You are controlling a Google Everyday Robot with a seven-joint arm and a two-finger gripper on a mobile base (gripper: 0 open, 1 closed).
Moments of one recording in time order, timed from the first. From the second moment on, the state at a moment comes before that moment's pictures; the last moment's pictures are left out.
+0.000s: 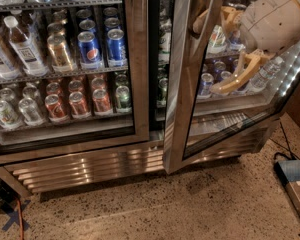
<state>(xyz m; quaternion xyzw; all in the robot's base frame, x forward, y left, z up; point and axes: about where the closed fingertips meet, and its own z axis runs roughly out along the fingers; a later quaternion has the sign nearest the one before) 0.456 -0.106 0.996 -0.79 0.40 0.29 0.37</state>
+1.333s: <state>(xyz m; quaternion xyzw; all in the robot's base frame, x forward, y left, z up) 0.456 -0.106 0.996 -0.79 0.40 0.29 0.37</state>
